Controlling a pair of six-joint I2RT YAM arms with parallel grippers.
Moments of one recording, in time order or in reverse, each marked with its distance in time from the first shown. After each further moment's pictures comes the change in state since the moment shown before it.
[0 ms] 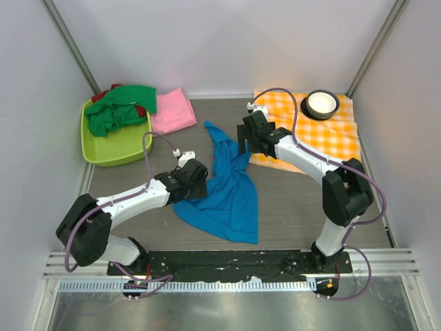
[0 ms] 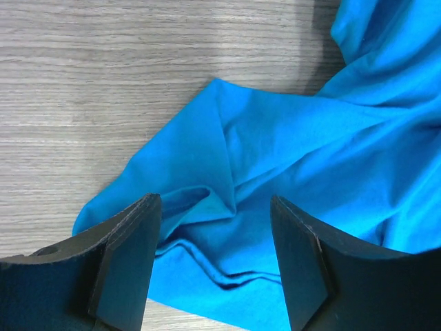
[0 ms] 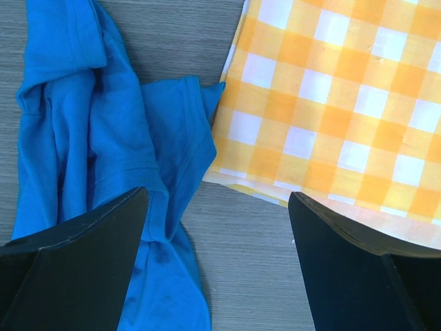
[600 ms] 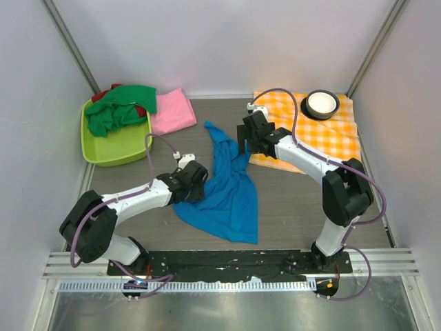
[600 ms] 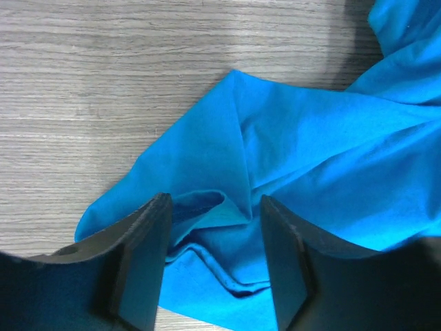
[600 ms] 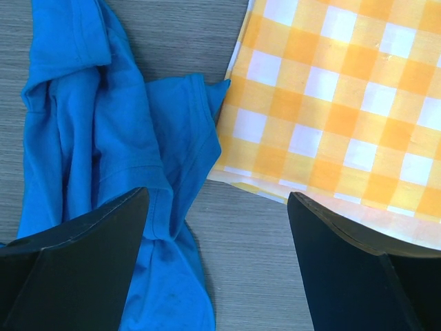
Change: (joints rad) left arm 0.010 0.010 -0.031 0.005 0.000 0.000; right arm 0.000 0.000 -0.002 0.000 -0.014 0.011
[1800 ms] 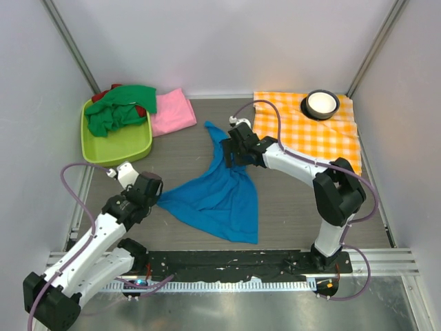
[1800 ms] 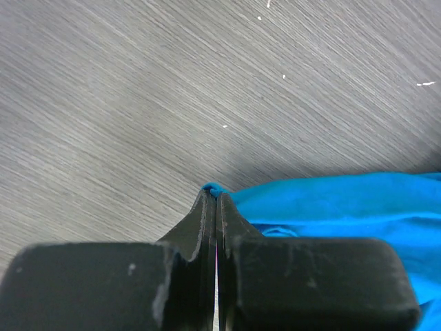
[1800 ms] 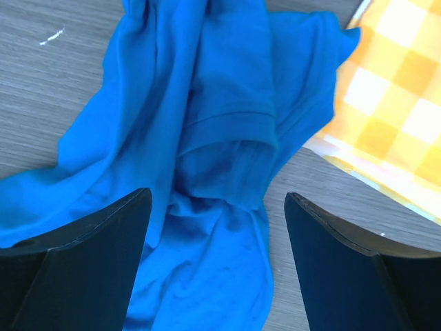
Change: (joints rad) left arm 0.239 -0.622 -0.158 -0.343 -0.260 -0.233; right arm 0.098 0.027 -0.031 0.016 -0.106 0.022
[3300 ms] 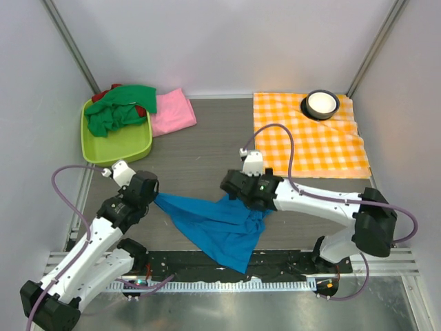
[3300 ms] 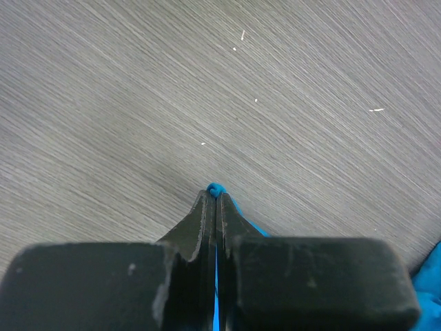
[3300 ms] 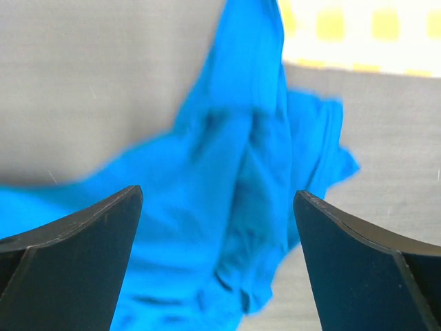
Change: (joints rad) left arm 0.014 -0.076 0.011 0.017 -0.020 -0.023; right arm 0.441 -0.352 -0.306 -0.336 0.468 0.557
